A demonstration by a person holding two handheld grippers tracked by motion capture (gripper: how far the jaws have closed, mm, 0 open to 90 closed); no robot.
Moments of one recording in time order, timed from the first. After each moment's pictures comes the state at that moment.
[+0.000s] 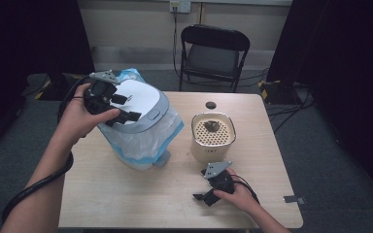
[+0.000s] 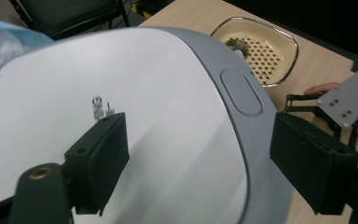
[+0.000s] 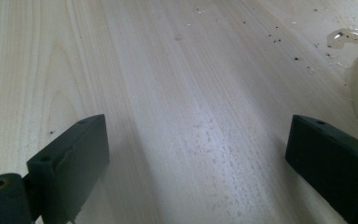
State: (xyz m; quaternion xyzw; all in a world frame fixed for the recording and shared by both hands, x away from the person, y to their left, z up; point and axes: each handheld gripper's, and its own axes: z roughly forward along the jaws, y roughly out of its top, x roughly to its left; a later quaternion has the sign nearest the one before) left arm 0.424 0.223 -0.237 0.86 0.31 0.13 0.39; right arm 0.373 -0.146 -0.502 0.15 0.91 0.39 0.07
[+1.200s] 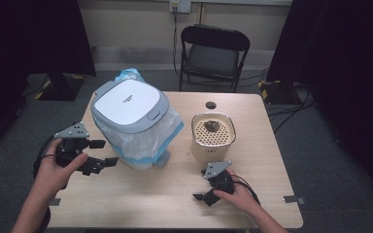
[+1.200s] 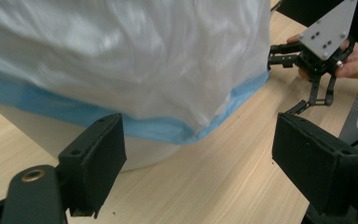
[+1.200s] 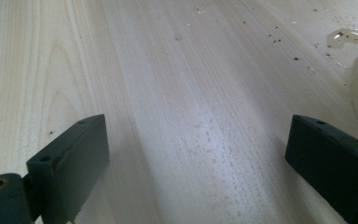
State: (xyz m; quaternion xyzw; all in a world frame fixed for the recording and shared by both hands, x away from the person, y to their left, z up) left arm 0.345 0.280 -0.338 0.83 0.34 0.10 0.43; right arm 0.373 -0.146 -0.502 0.16 0.91 0.39 0.07
